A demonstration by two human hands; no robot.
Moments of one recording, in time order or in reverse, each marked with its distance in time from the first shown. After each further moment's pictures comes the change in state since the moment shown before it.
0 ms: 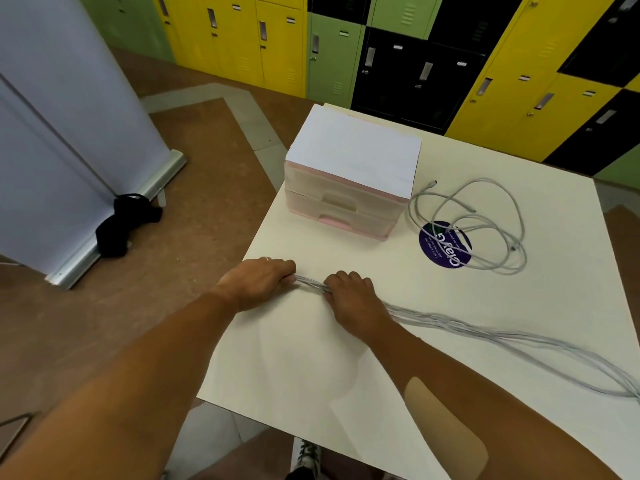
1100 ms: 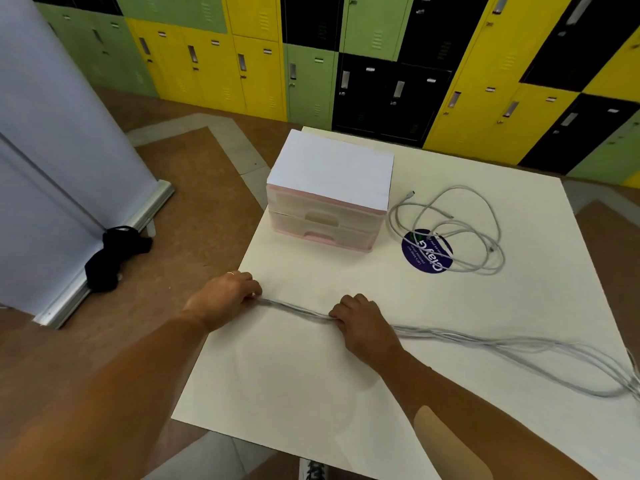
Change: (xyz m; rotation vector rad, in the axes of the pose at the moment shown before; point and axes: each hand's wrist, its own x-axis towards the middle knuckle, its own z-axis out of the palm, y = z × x) left_hand -0.020 -0.032 -0.013 0.065 0.141 0.016; right_hand -0.034 0.026 0.013 0.100 0.179 -0.045
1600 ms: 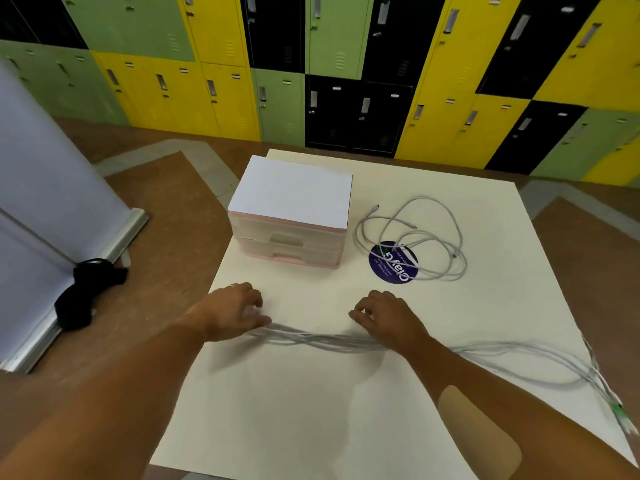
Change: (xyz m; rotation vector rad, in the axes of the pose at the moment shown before) left_hand 0.036 0.041 -0.020 -0.044 -0.189 -0.022; right_hand -0.012 0.063 -0.072 0.083 -0.139 0.287
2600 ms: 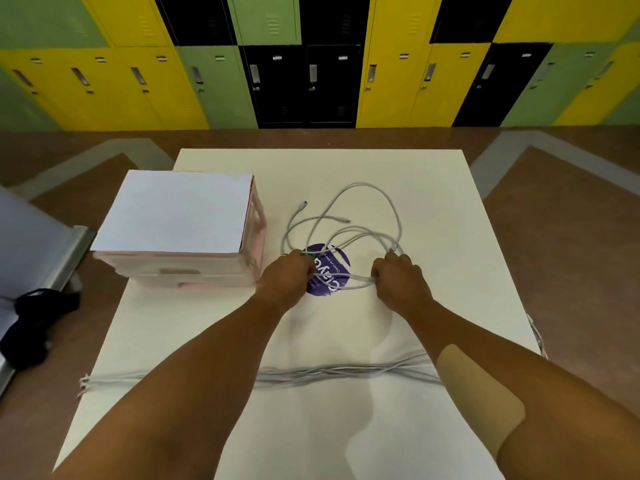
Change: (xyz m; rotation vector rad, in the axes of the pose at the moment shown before) left_hand 0.221 0.233 0.008 -0.017 0.156 0.021; right_hand 0.035 0.186 -0.073 -0.170 0.036 0.339
